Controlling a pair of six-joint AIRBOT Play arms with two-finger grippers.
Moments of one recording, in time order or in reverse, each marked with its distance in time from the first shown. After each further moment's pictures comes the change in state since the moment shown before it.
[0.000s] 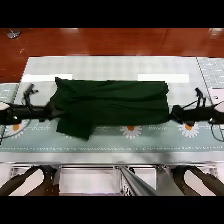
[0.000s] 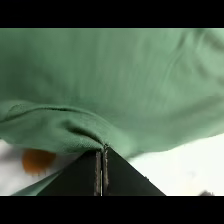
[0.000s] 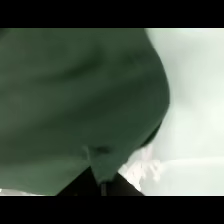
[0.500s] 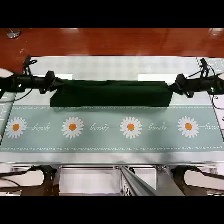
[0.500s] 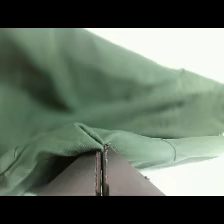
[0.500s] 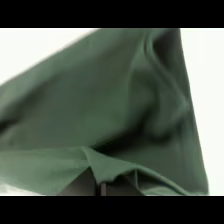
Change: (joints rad) left arm -0.107 -0.406 0.496 0.000 0.119 -0.122; right arm 0.003 -0.385 0.438 0.167 -0.039 -0.058
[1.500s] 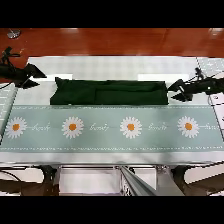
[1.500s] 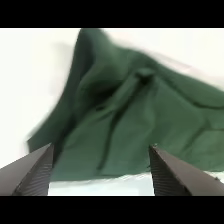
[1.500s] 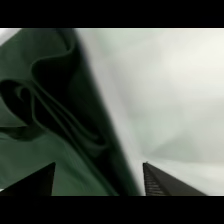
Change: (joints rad) left arm 0.133 -0.081 0.309 0.279 -0.219 -0.124; right arm -0.059 -0.298 0.164 -0.049 0.130 -0.006
